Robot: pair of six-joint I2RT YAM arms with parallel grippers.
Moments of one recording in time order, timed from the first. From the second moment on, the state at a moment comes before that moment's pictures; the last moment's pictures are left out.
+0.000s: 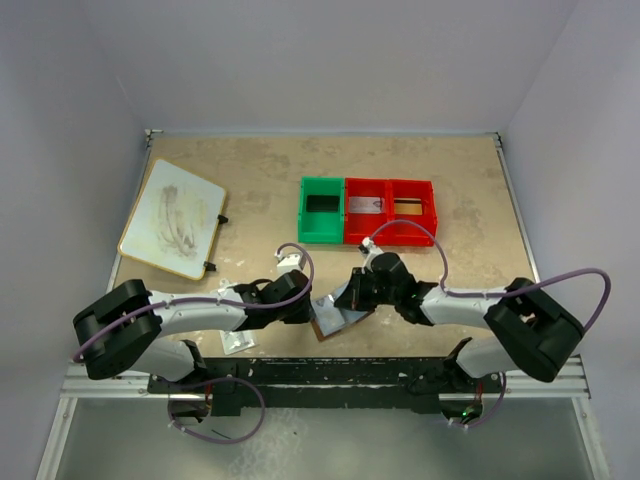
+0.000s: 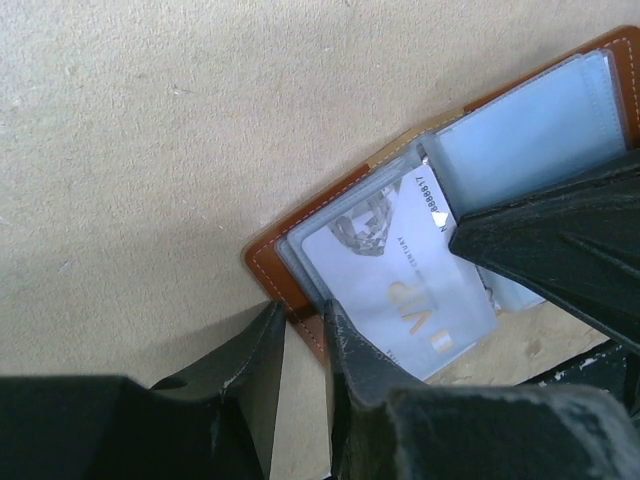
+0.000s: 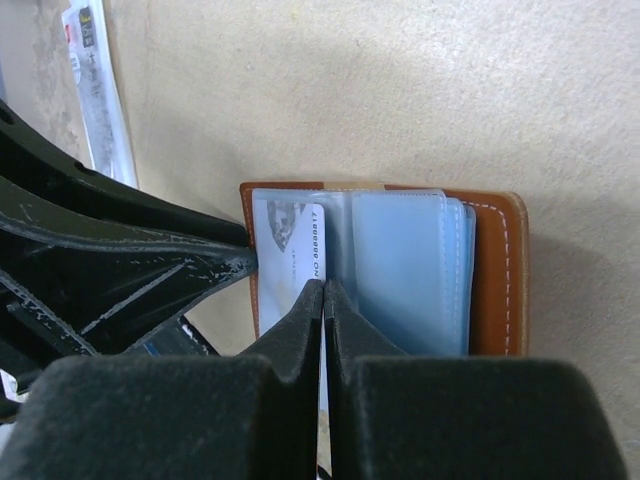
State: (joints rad) left arm -1.04 1.38 0.56 -0.10 -0.21 -0.98; right arm 0.77 1.38 0.40 0.32 -0.25 0.79
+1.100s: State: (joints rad) left arm -1.05 1.37 0.56 0.04 -0.16 -0.99; right arm 0.77 1.33 0.34 0.34 -0.17 0.89
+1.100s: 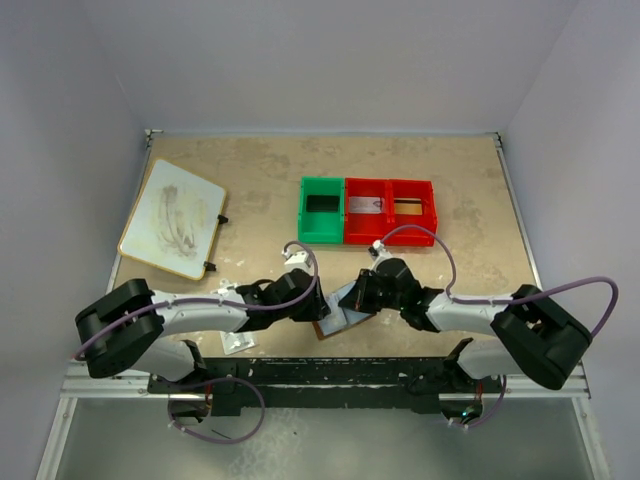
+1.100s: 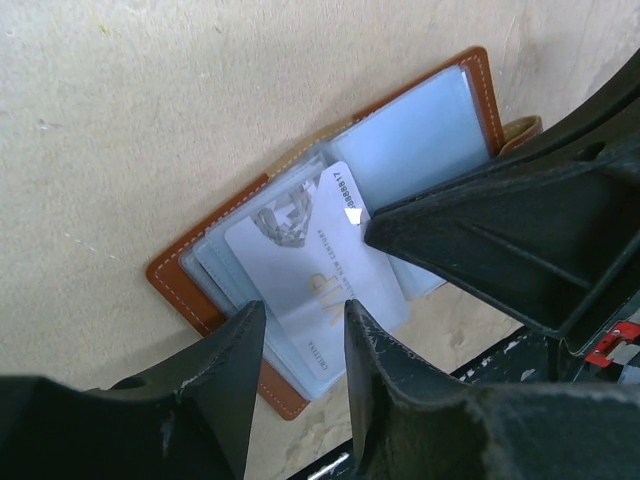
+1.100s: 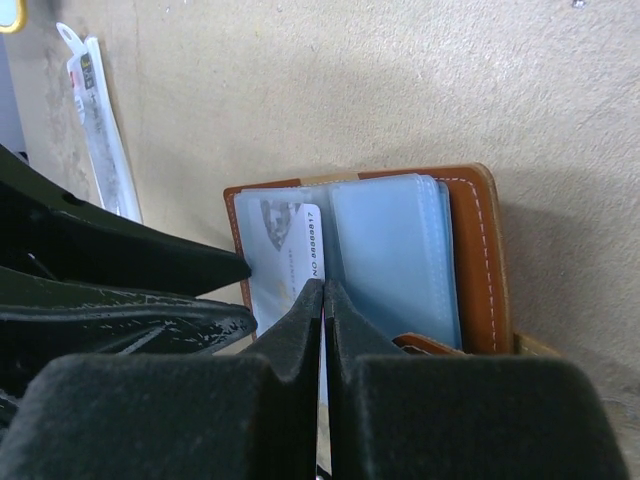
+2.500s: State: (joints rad) left arm -1.08 1.45 0.63 -0.02 -0.21 -0.99; right arm 0.77 1.26 0.27 0.35 -0.15 0.93
